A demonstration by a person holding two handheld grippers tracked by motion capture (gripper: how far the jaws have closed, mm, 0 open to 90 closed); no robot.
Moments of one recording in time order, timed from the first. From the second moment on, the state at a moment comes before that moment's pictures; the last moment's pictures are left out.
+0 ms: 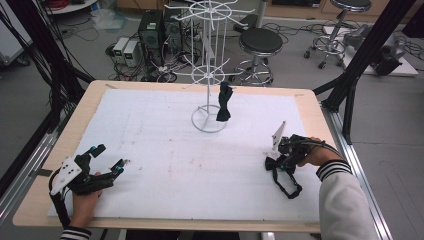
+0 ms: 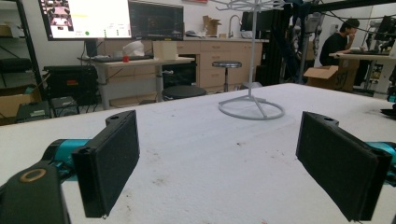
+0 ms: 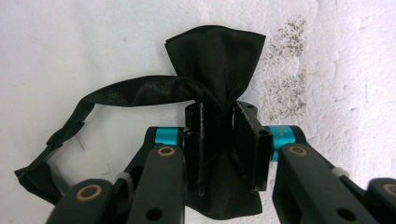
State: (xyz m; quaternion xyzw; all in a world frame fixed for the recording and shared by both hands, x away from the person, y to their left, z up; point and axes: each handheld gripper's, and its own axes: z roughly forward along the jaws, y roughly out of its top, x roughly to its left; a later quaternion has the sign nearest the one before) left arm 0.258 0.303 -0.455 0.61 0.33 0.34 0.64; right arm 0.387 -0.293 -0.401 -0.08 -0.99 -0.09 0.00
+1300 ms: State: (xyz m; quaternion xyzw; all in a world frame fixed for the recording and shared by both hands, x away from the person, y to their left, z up) left arm 0.258 0.303 -0.455 0.61 0.33 0.34 0.64; right arm 0.390 -0.287 -0.357 -0.14 -0.94 -0.30 -0.05
